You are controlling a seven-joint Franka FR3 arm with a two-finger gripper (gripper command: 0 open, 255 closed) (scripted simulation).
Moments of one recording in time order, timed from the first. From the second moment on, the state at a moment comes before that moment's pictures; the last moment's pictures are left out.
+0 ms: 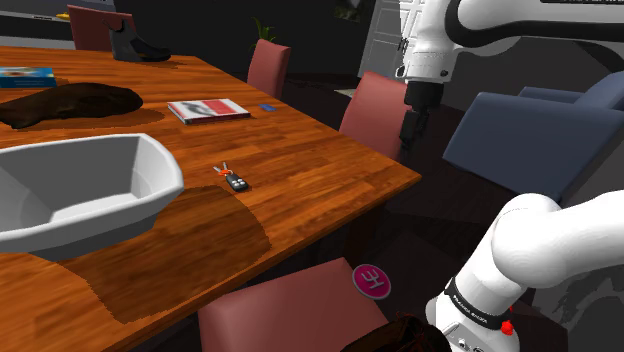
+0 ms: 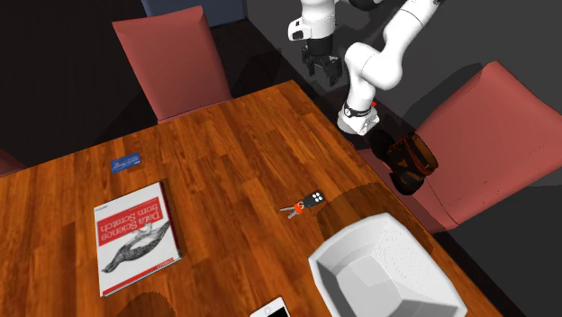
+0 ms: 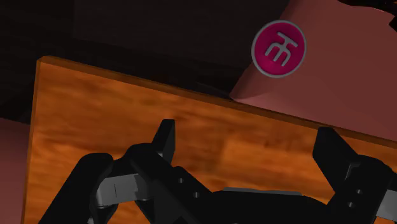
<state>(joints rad) 0.01 -0.76 -0.03 -2.44 0.08 1.51 -0.16</state>
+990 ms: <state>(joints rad) 0.09 -0.38 0.18 -2.21 0.17 1.73 0.08</state>
